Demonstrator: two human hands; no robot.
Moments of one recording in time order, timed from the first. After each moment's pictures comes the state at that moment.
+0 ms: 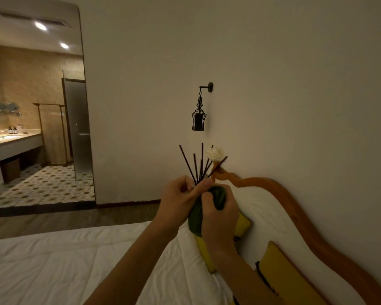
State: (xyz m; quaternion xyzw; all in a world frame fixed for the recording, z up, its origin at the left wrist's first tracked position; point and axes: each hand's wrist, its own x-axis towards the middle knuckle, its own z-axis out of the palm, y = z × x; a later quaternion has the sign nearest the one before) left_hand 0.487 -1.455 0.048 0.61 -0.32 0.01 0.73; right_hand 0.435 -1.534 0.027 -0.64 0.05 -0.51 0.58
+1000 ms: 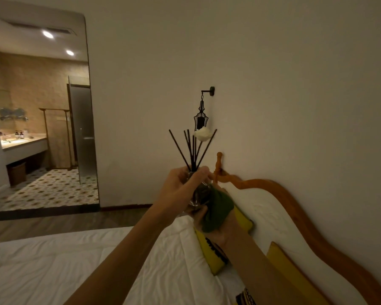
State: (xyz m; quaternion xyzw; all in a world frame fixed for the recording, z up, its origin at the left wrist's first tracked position) left_hand 0.469 -1.437 0.080 0.62 -0.38 0.01 0.68; right_hand 0.442 -1.558 0.027 -0.35 0.02 -0.08 0.93
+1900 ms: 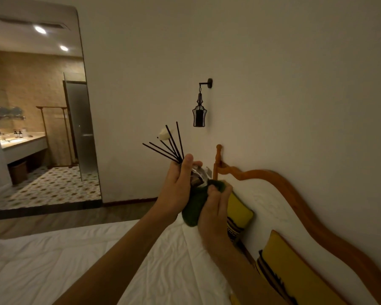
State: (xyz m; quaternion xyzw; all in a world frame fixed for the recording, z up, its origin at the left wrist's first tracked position) left_hand 0.471 -1.448 0.063 0.64 -0.27 0.04 0.72; right_hand 0.426 -1.517 0.009 -0.57 -0.01 -0.39 0.72
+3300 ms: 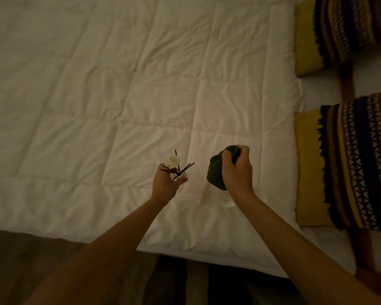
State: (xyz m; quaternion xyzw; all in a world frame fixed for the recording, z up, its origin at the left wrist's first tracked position) left_hand 0.358 -1.304 -0.570 0.81 0.21 -0.16 0.52; right_hand 0.384 -1.487 -0.476 -0.81 0.25 0.07 0.52
